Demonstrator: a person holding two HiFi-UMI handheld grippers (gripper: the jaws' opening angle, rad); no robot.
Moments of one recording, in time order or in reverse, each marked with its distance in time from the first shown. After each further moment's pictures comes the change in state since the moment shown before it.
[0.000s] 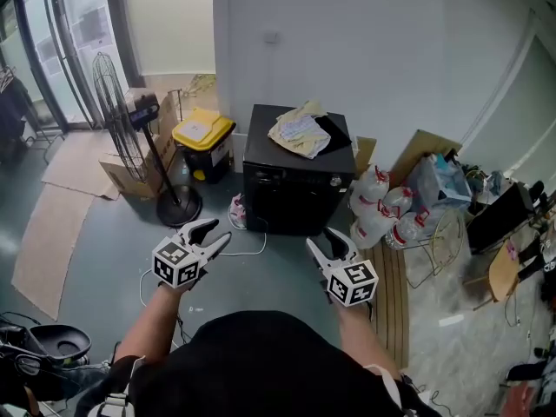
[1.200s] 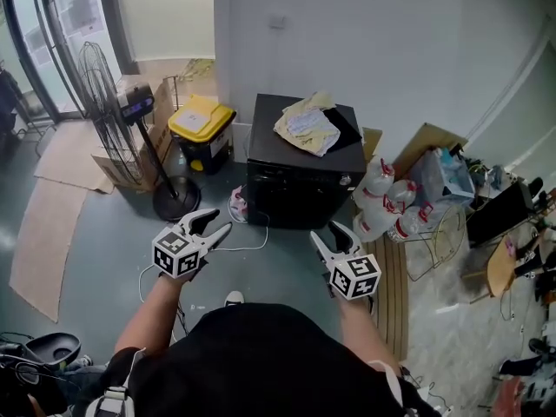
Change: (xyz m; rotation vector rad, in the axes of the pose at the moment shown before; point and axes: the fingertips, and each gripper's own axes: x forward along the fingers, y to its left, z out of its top) left arm 0.041 0.097 -0.006 -0.061 0.021 -0.032; right arm 0.089 -0.030 -0.003 0.038 0.069 -0.063
